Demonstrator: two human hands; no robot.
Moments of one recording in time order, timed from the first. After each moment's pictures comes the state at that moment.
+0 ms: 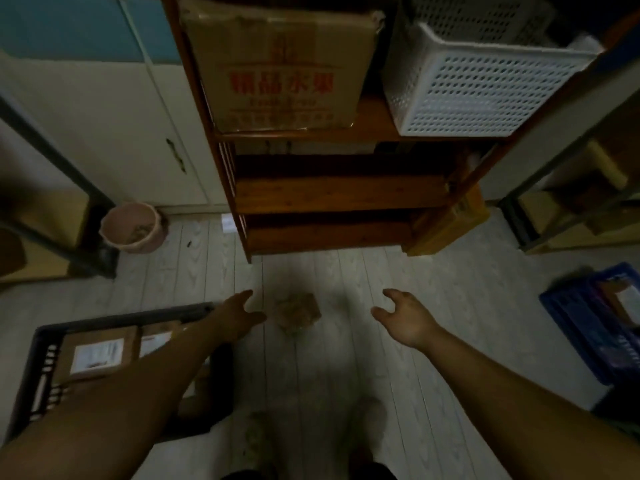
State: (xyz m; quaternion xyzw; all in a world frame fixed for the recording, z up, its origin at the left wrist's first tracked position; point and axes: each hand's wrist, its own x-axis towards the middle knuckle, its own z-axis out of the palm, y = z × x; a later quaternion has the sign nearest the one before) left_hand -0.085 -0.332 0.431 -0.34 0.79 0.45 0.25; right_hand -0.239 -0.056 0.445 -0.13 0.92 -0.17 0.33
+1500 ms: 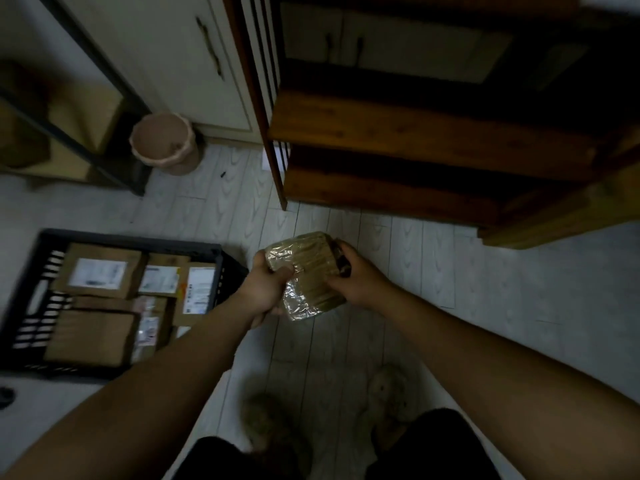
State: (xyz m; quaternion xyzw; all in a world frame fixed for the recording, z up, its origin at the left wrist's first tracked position) left_hand -0.136 -0.294 0.222 -0.54 0.51 0.67 -0.01; right_hand -0.283 -0.176 0.232 -0.24 0.74 -0.34 0.52
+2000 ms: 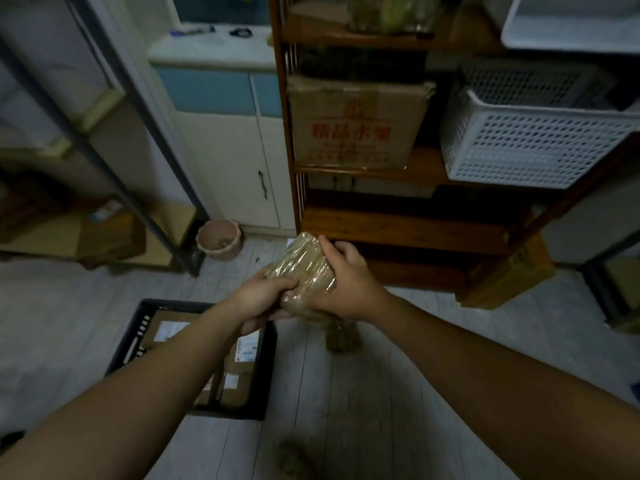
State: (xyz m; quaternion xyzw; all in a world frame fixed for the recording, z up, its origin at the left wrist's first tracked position) left_hand -0.044 -0.296 0.537 -0.43 0.50 0.75 -0.03; right_hand -0.178 -0.168 0.549 -0.46 0.80 -0.27 0.27
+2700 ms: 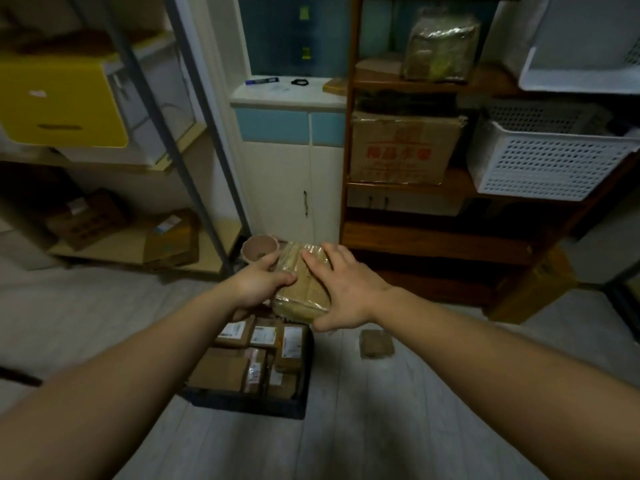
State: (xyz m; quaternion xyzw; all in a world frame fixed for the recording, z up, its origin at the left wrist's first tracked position) left_hand 0.138 -0.304 0.637 -0.39 0.66 0.64 -0.02; right_hand -0.007 -0.179 0.628 -0.64 0.75 -0.02 0.13
